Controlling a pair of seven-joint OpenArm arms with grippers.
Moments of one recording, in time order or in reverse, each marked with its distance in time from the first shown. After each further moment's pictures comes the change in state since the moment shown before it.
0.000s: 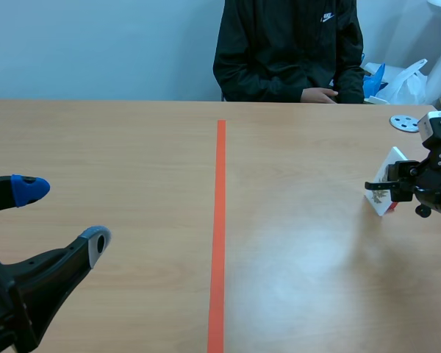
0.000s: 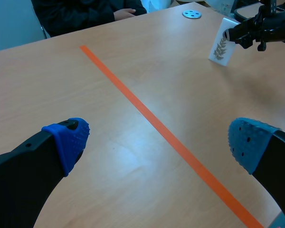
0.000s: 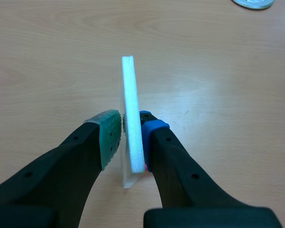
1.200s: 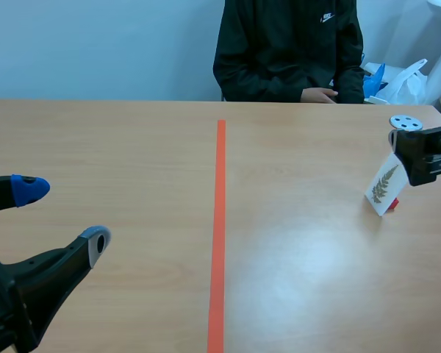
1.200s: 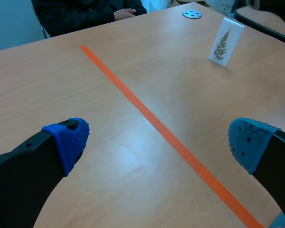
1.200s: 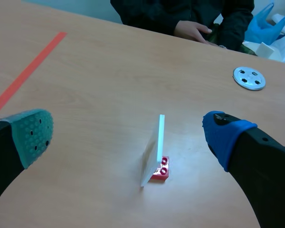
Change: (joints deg) left arm 0.0 0.0 0.0 0.0 0.0 0.0 0.0; right arm -25.0 8.9 8.3 42.9 18.0 11.0 -11.9
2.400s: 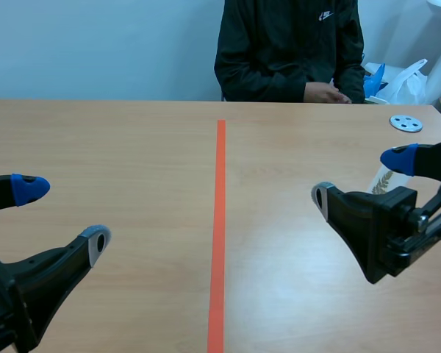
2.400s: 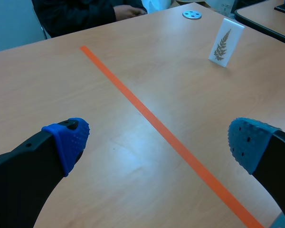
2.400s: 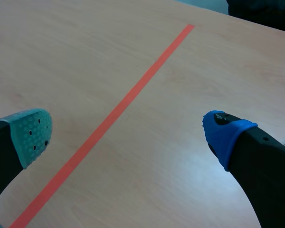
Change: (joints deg) left arm -0.1 0.0 0.0 0.0 0.0 0.0 0.0; right arm -26.7 -5.7 -2.4 32.0 6.8 4.2 -7.2
